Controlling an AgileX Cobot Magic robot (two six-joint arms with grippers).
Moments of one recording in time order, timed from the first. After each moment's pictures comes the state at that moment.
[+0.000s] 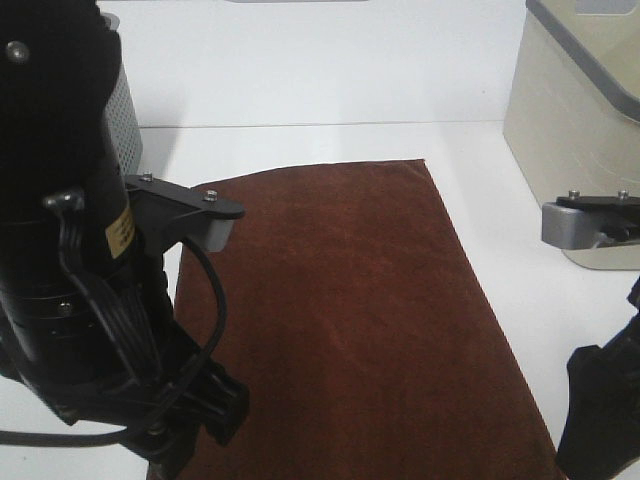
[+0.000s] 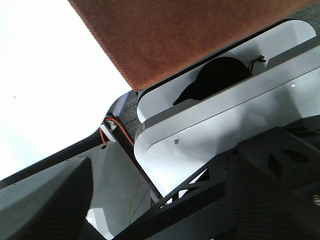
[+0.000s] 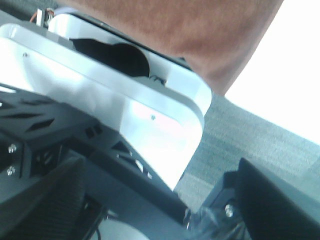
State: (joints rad) left arm -0.90 1.58 -1.08 -0.07 1.21 -0.45; right arm 0.42 1.23 -0.71 0.26 1.19 -0.09
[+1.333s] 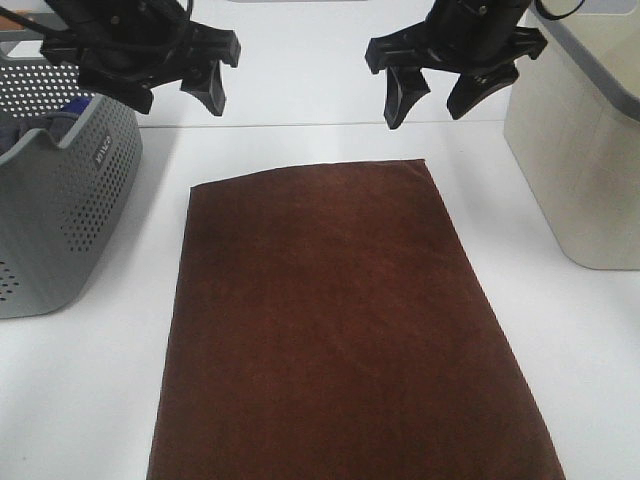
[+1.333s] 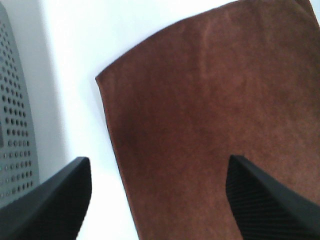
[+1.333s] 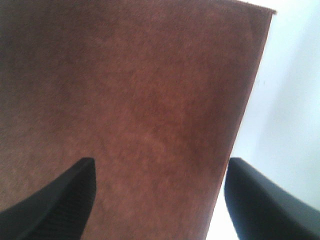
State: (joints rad) left arm -0.42 1.87 -1.57 0.02 0.79 -0.28; right arm 0.42 1.96 -1.70 0.03 1.00 0.01
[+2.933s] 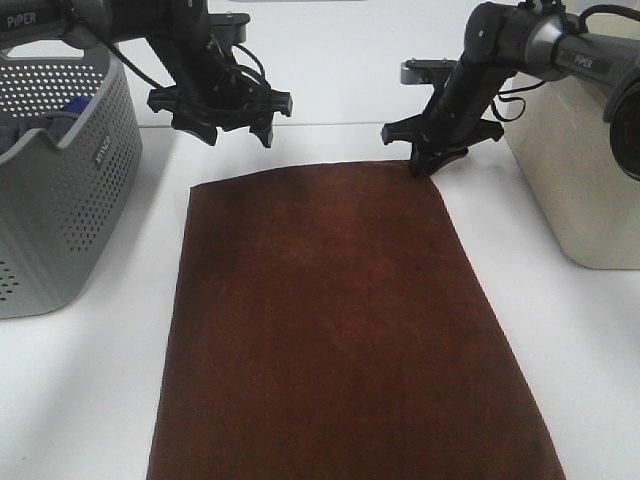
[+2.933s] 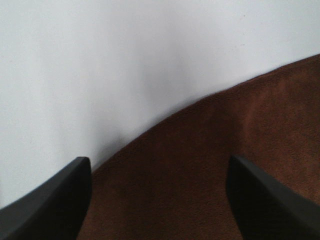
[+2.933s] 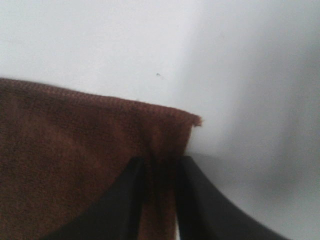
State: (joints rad) left arm -0.38 2.42 -2.11 0.02 0.81 -0.27; right arm 0.22 2.63 -2.28 0.11 0.93 -0.09
